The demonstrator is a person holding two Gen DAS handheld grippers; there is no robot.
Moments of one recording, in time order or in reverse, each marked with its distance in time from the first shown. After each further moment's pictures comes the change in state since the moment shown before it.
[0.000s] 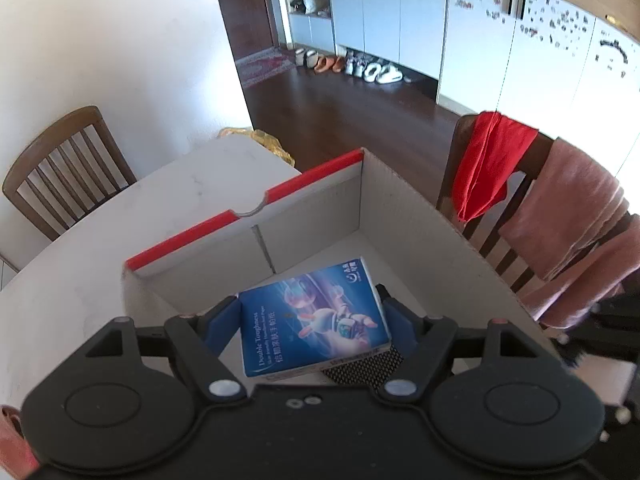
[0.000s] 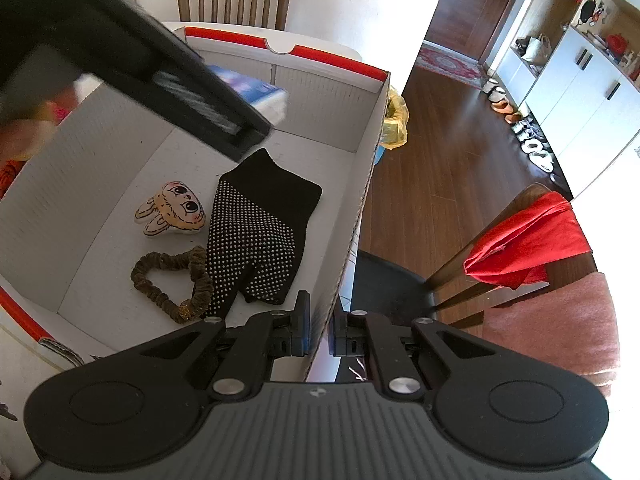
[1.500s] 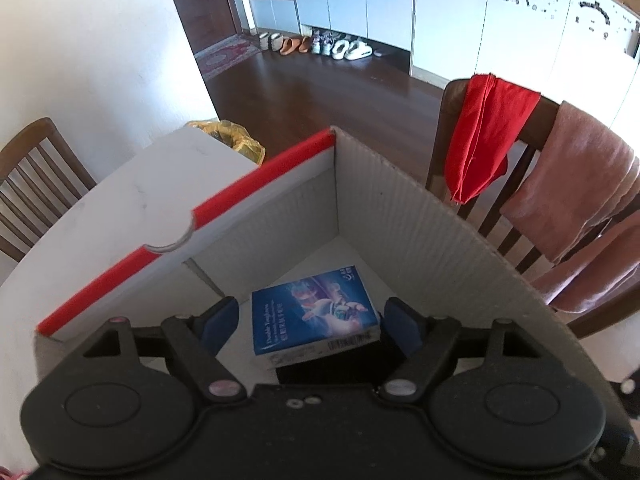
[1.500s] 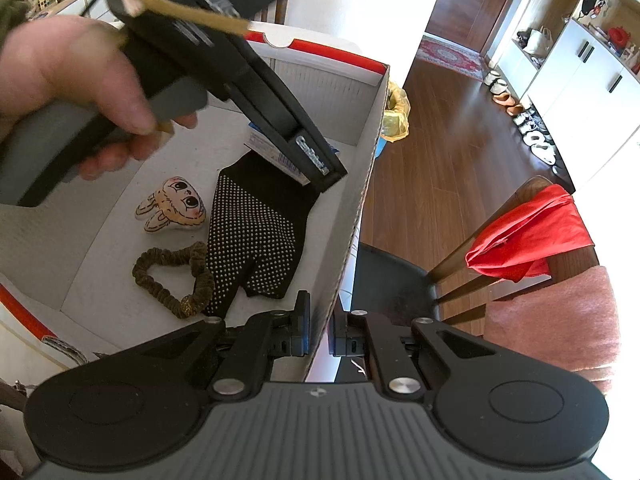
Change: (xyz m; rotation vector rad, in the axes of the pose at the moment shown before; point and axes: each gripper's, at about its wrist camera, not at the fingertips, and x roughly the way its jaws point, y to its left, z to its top) left arm 0.055 -0.008 0.017 0.100 0.042 -0.058; right arm -0.002 -0.004 0.000 0.018 0.016 0.014
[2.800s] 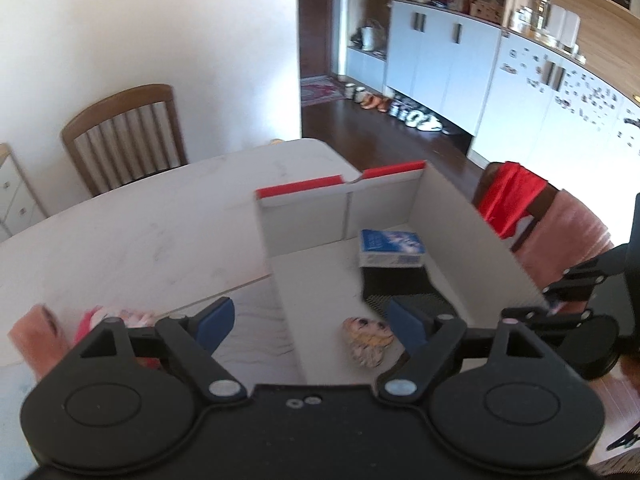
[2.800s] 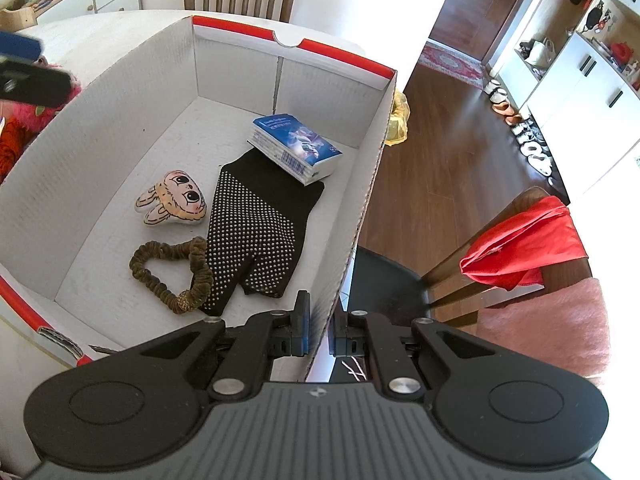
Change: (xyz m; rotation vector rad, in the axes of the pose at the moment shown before) left arm -0.157 0.053 -0.115 -0.321 -0.162 0.099; right arm -0.001 0.007 0.000 -0.049 0.002 -0.029
